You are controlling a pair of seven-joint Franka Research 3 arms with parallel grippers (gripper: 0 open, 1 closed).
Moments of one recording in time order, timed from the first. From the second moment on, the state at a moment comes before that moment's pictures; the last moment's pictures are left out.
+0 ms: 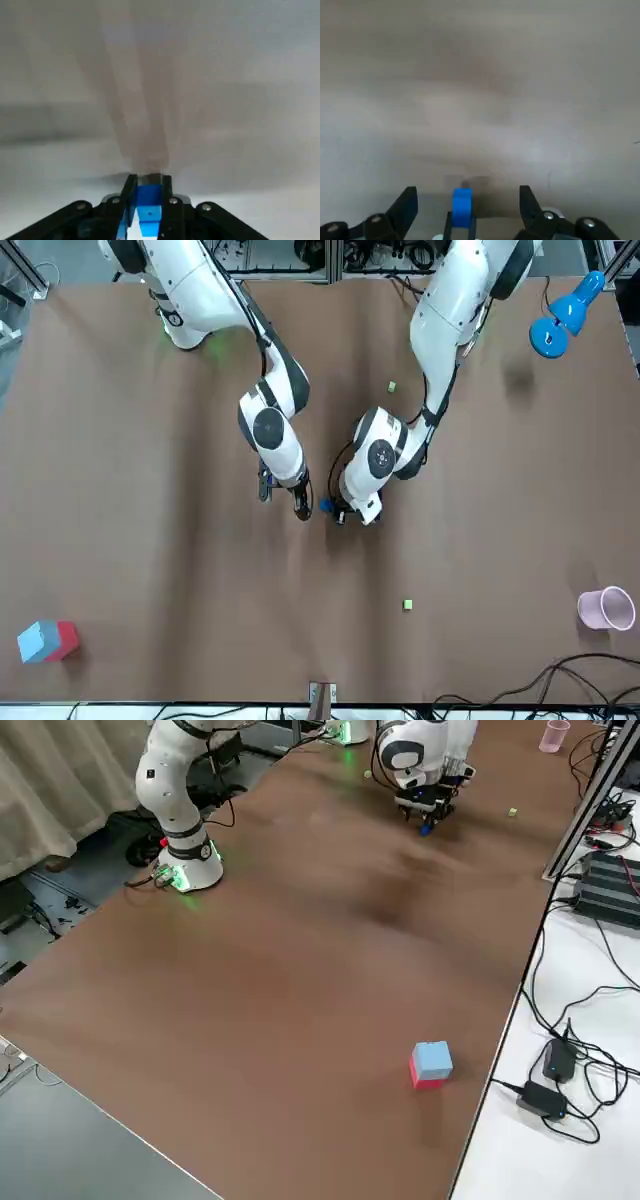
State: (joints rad) left arm -0.54 0.81 -0.15 -1.58 -0.30 2.54 -1.86; right arm 0.66 0.70 0.03 -1.58 0.16 2.40 2.11
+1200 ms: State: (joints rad) left arm -0.54 0.79 -0.16 -1.57 -0.30 2.53 -1.85; right arm 0.69 0.79 0.03 -1.54 0.23 2.54 2.11
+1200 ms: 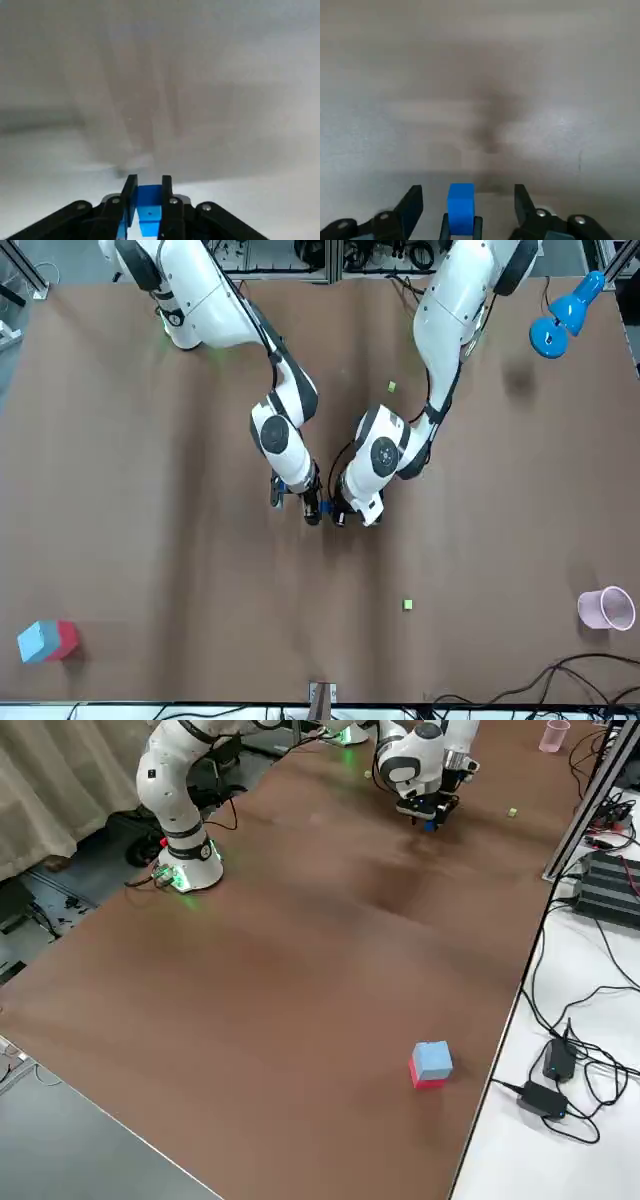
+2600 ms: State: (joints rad) left arm -0.54 0.79 -0.16 -1.57 -0.30 2.53 -1.85; right arm 0.69 0.82 0.03 -1.52 0.24 2.56 2.12
